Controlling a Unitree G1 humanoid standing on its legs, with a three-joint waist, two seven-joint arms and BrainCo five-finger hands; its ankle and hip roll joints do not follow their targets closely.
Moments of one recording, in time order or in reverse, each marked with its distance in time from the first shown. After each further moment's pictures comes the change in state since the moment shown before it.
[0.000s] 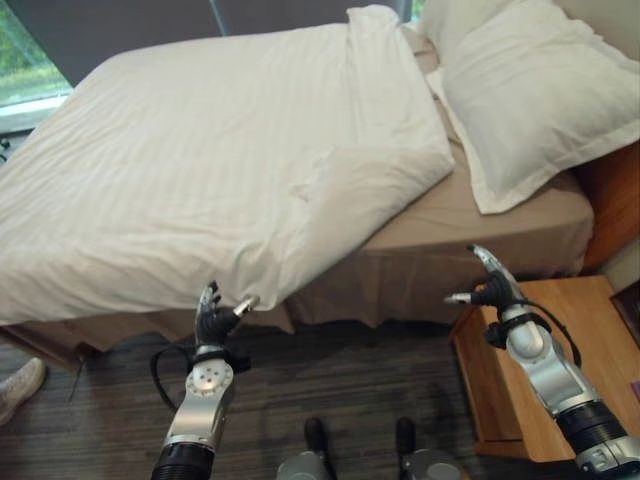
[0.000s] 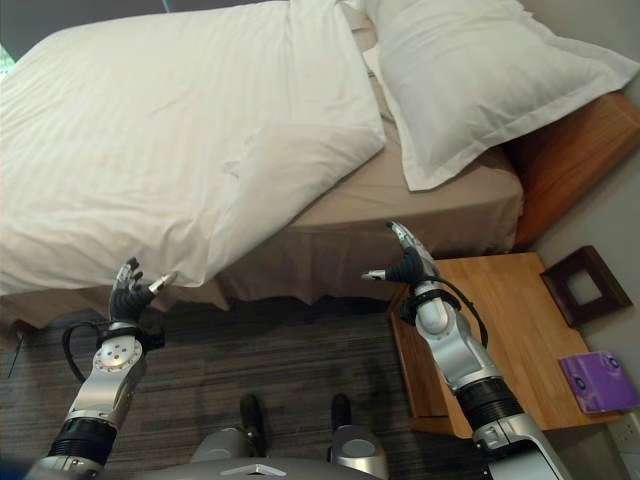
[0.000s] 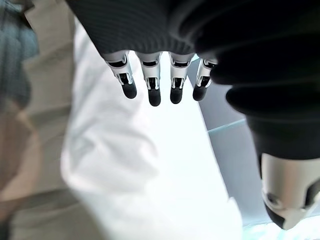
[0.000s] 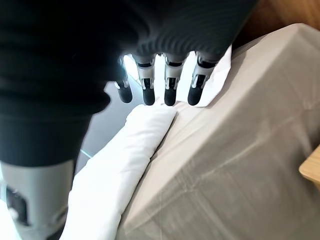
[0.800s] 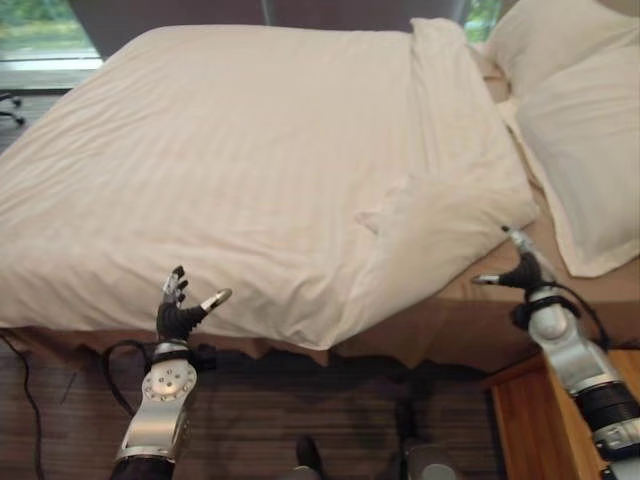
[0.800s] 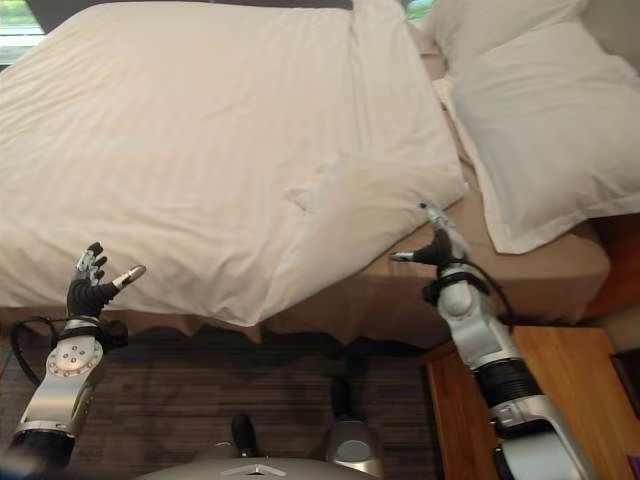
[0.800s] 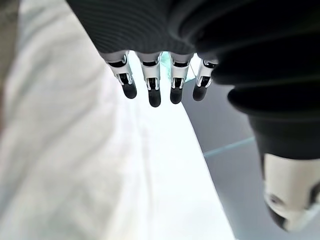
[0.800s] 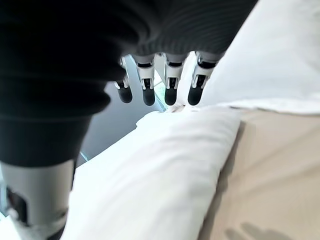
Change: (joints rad) left arm 0.101 0.139 0.062 -0.093 0.001 0.013 -0.039; right arm -0.142 -0.103 -0.023 0.111 -0.005 0.043 -0.072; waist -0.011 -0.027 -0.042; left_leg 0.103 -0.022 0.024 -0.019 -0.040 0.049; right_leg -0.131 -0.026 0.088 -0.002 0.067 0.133
